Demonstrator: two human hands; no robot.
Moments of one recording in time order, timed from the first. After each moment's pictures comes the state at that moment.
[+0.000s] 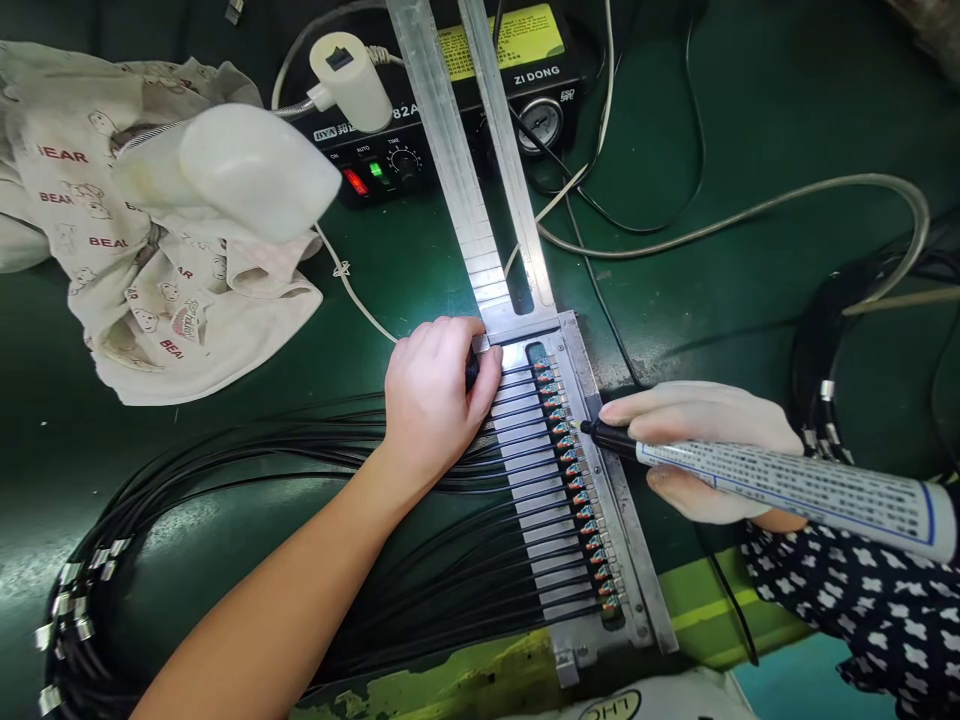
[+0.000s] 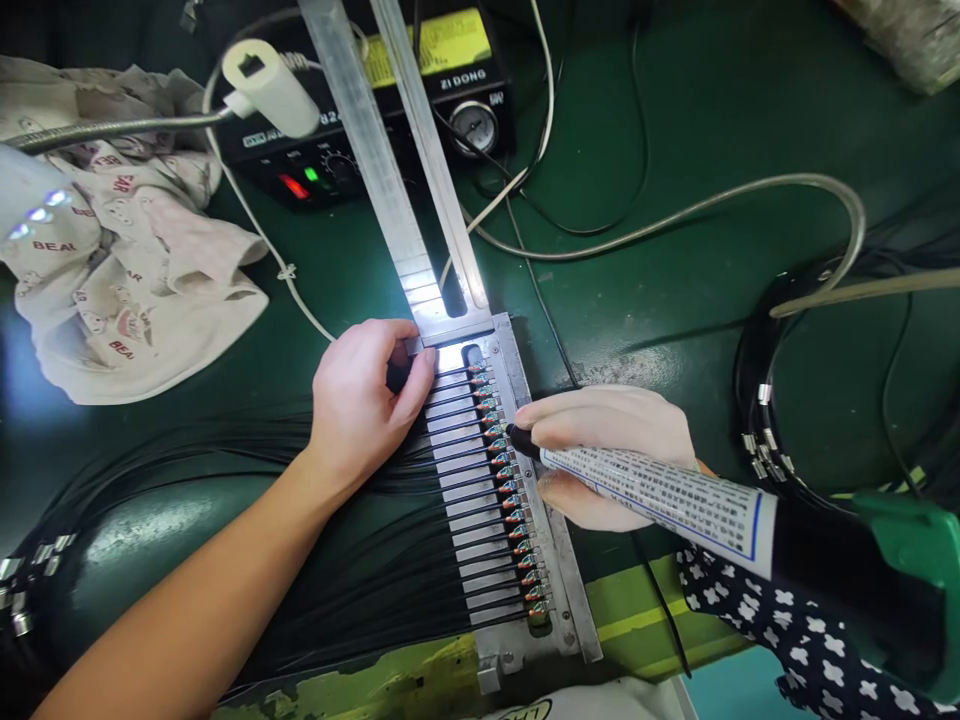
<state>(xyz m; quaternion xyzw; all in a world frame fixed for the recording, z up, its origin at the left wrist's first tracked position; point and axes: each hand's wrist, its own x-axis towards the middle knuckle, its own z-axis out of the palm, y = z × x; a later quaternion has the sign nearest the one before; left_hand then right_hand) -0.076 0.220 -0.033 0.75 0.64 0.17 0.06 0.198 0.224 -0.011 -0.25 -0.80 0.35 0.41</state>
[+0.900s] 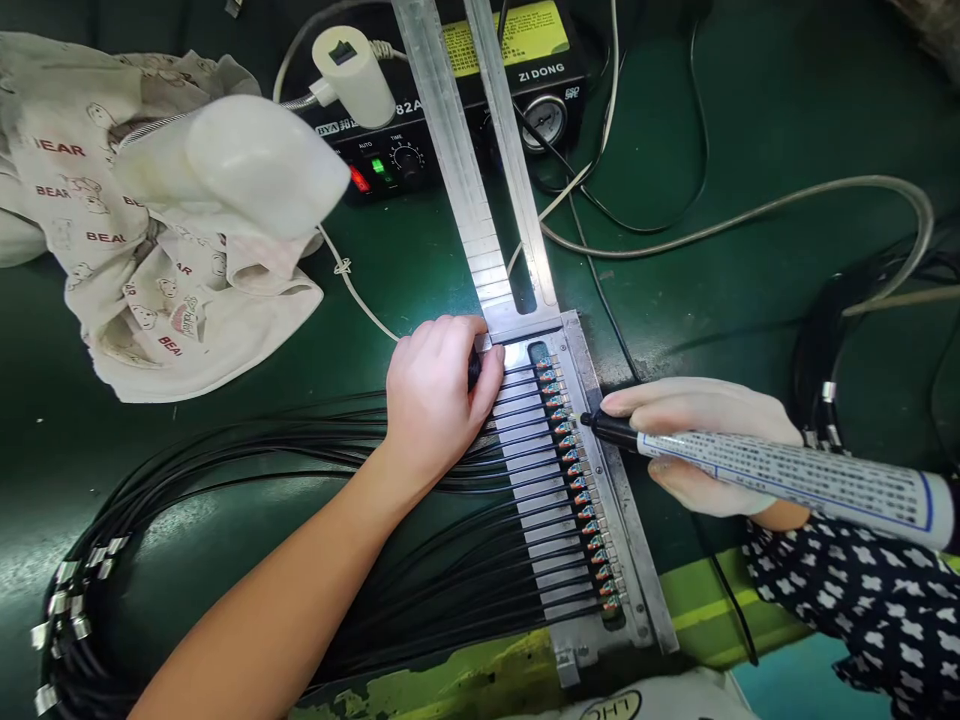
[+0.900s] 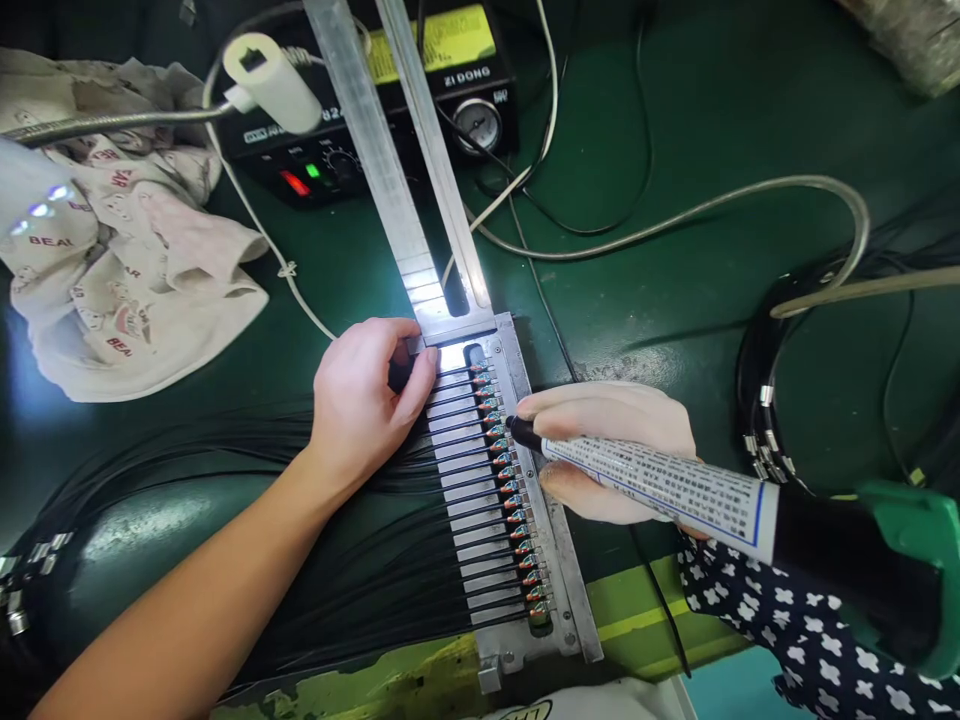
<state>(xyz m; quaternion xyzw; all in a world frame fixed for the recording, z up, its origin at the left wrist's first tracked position) -0.077 0.220 -0.033 0.75 0.64 0.18 0.06 0.191 0.224 -0.008 -0.27 -0.79 0.36 0.42</state>
